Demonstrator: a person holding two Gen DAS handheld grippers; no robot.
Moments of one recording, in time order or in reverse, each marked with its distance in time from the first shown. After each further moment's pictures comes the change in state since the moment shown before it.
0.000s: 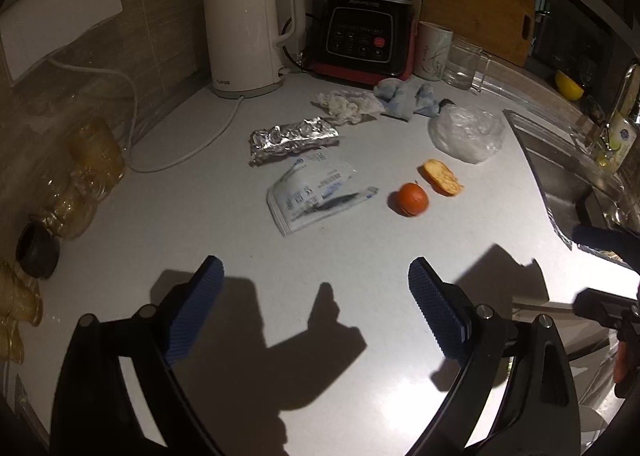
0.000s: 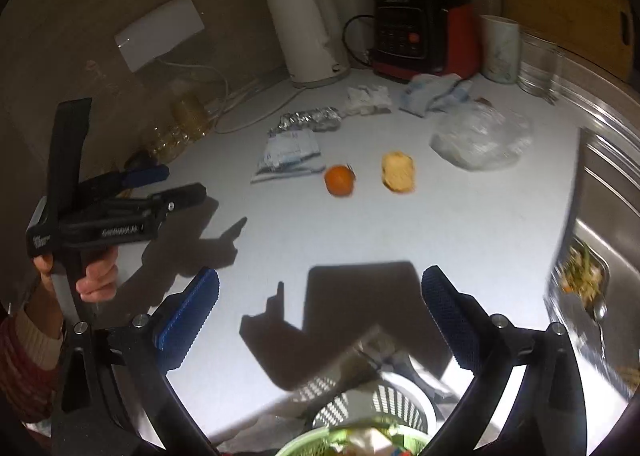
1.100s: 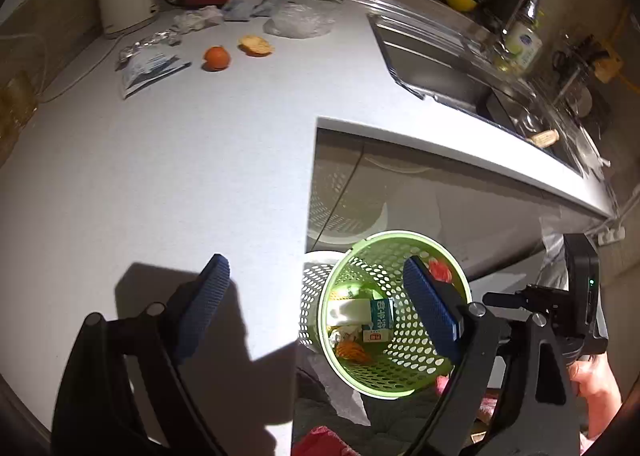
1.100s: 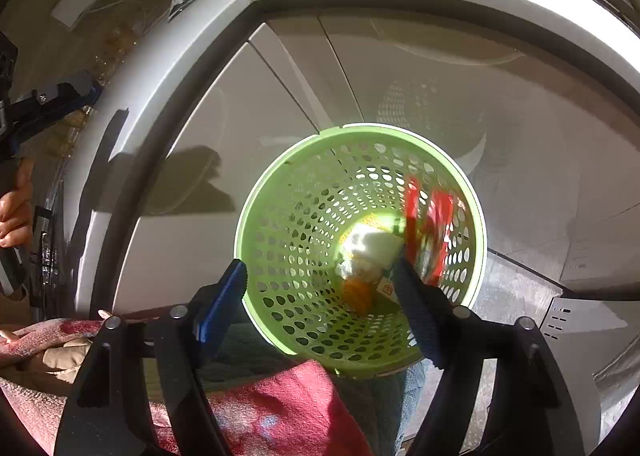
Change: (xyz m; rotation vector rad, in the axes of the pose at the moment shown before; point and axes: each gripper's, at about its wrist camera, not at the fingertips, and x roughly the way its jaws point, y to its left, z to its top) left arm -0.073 -0.130 -0.131 0.120 0.198 -0.275; right arm -0.084 -0.035 -0.284 0.374 0.283 -0.076
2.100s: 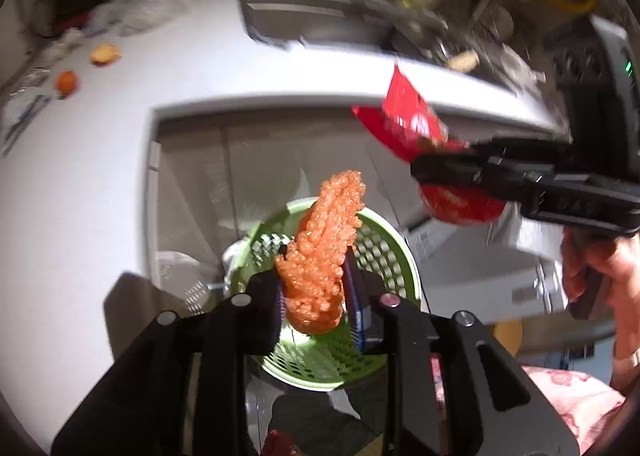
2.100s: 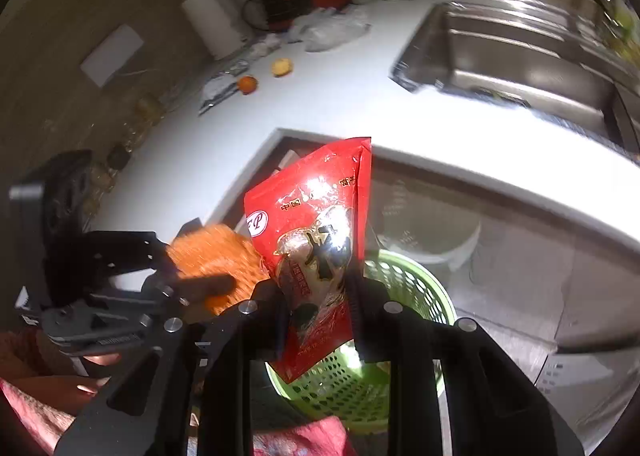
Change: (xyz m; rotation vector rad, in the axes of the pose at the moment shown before) left arm 0.049 -0.091 -0.023 0.316 0.150 -0.246; right arm -0.080 0.012 0.058 -0.013 -0.239 0.009
